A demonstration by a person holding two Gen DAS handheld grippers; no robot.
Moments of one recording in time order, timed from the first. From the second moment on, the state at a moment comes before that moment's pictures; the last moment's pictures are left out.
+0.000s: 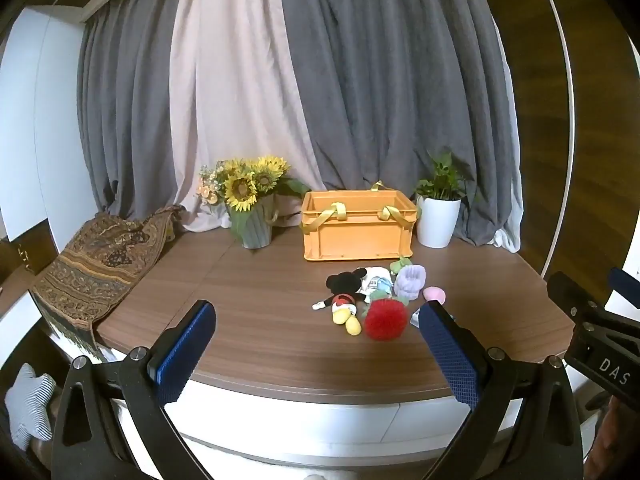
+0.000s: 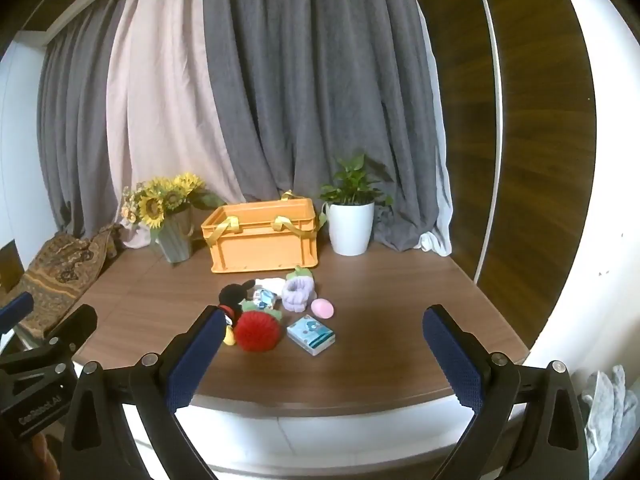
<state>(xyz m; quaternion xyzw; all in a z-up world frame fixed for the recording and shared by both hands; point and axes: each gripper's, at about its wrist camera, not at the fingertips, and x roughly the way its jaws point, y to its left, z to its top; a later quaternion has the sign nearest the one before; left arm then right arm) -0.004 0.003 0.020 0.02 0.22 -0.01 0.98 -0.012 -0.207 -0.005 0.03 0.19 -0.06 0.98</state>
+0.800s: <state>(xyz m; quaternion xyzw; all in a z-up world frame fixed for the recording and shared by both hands) 0.004 -0.003 0.021 0.02 0.21 -0.01 0.98 -0.011 -0.204 0.002 0.03 0.20 -0.06 0.98</state>
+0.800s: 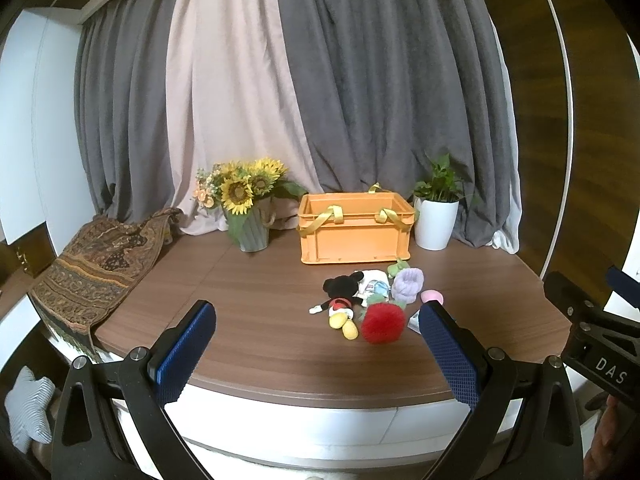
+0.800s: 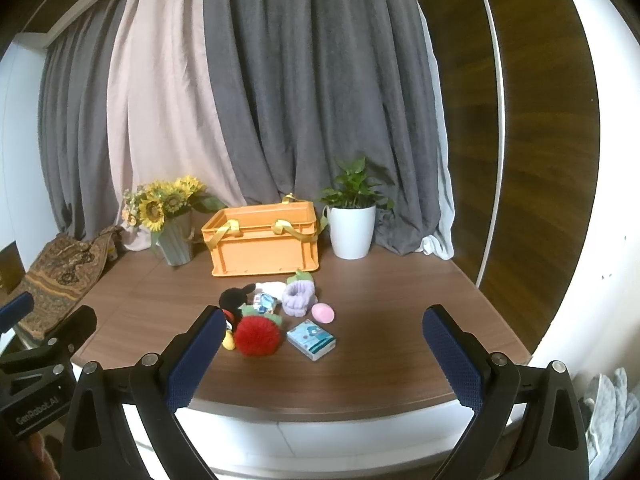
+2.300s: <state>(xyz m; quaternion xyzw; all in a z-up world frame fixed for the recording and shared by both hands) 0.007 -0.002 0.014 0.02 0.21 -0.01 0.98 -0.001 -0.197 -0.002 0.02 0.20 -0.05 0.98</state>
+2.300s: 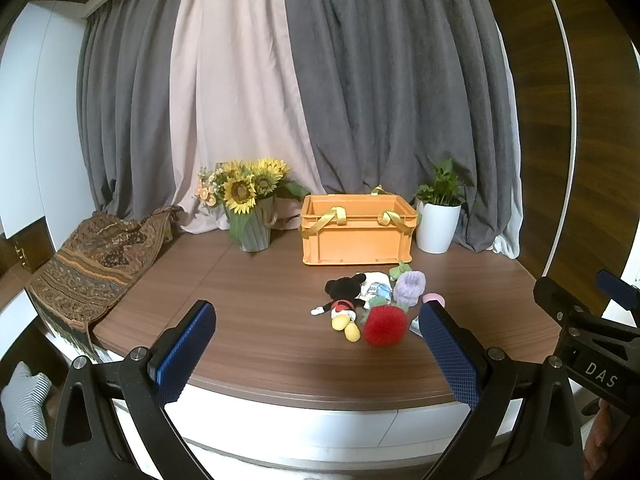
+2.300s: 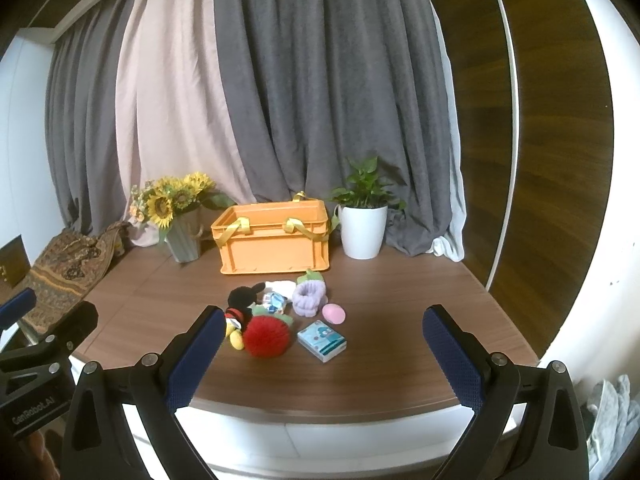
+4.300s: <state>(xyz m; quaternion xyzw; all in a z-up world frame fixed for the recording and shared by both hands) 0.254 -0.006 -0.146 0.03 0.34 -0.04 0.94 0.247 -0.191 -0.173 -0.03 0.44 -0.10 0.89</state>
